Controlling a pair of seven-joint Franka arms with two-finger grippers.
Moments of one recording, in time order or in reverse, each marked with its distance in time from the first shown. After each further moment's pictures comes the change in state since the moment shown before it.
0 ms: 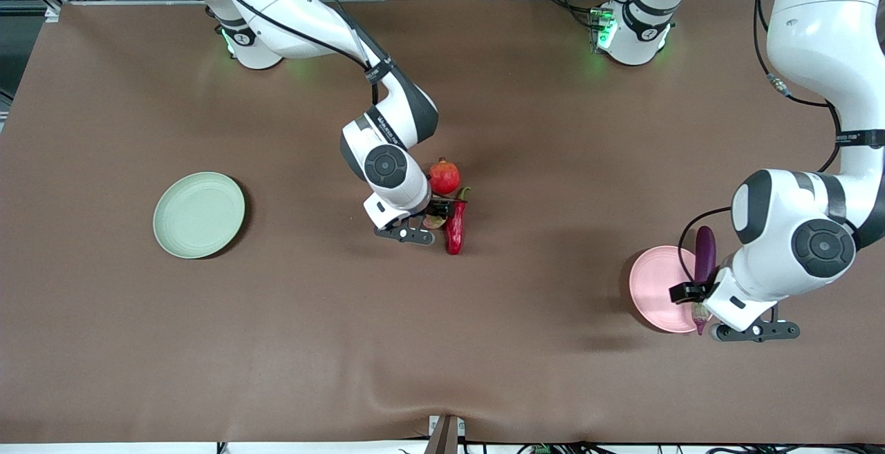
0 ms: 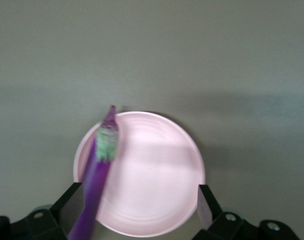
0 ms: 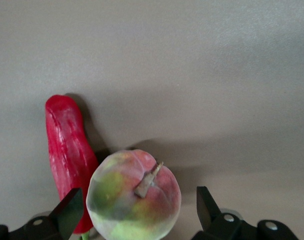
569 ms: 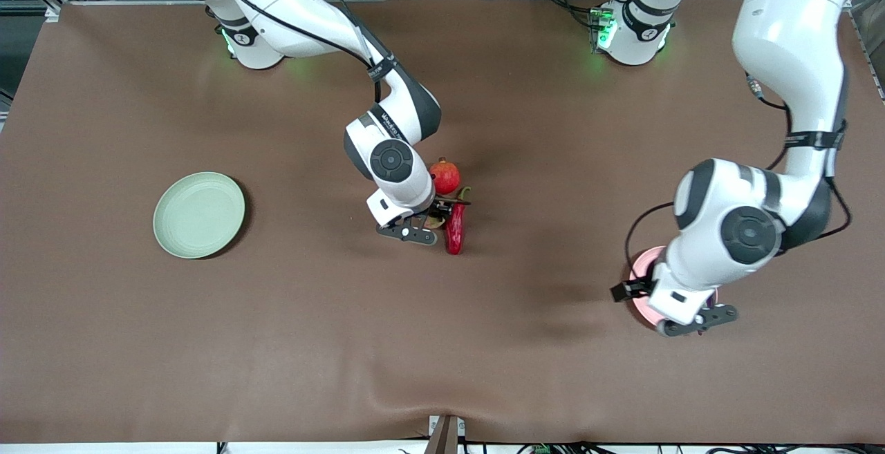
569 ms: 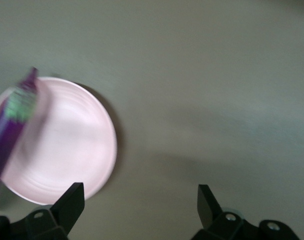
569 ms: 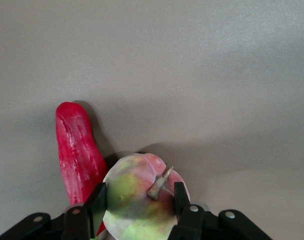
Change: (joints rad) left arm -0.088 0.005 -0.085 -0.007 -0.004 0.004 -0.307; right arm 0.010 -0.002 0.001 0.011 -0.040 0.006 0.055
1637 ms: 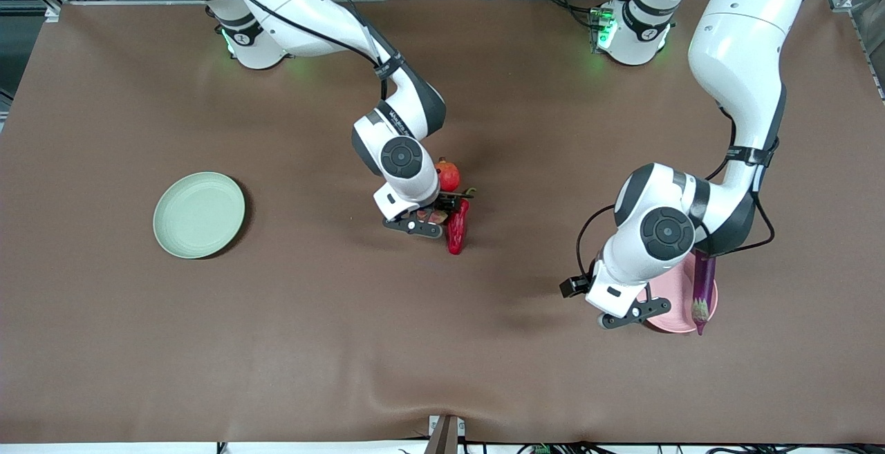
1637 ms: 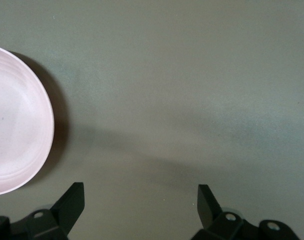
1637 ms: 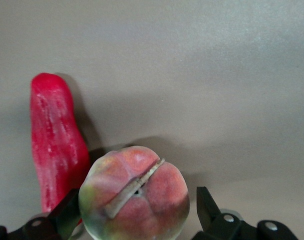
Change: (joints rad) left arm -0.086 0.062 0.012 0.002 0.000 0.060 -0.090; right arm 0.027 0.011 -0.001 -0.035 0.000 0.002 0.008
